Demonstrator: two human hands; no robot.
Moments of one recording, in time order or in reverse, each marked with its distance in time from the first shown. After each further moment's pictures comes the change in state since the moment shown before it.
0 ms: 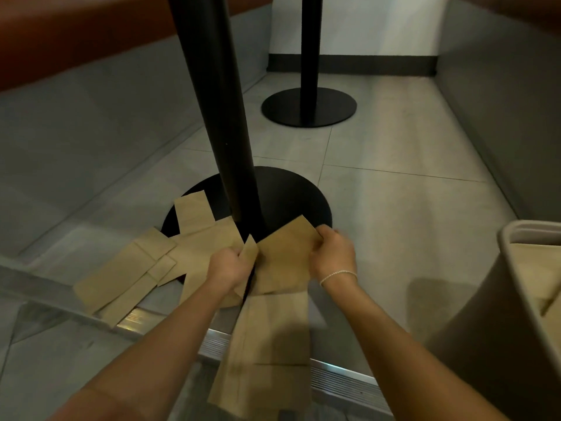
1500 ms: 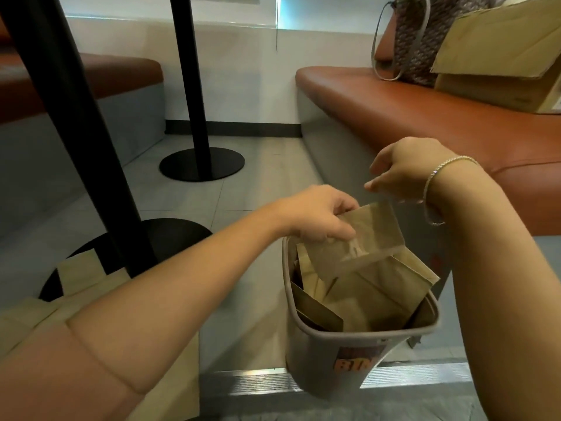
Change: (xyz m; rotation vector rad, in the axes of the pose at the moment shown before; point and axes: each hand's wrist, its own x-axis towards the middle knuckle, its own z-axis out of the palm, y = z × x) left_hand -0.251 0.304 -0.037 0.106 -0.595 1.101; right_hand -0.153 -0.012 -0.372 -0.621 0.162 0.158
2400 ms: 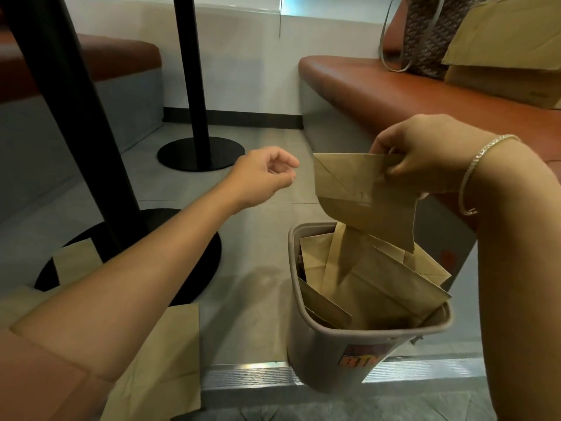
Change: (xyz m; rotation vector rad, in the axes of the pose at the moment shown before) left_hand -0.008 -0.080 -0.034 -0.241 0.558 -0.081; right_hand -0.012 -0.013 -0.011 0.092 -0.034 -0.165
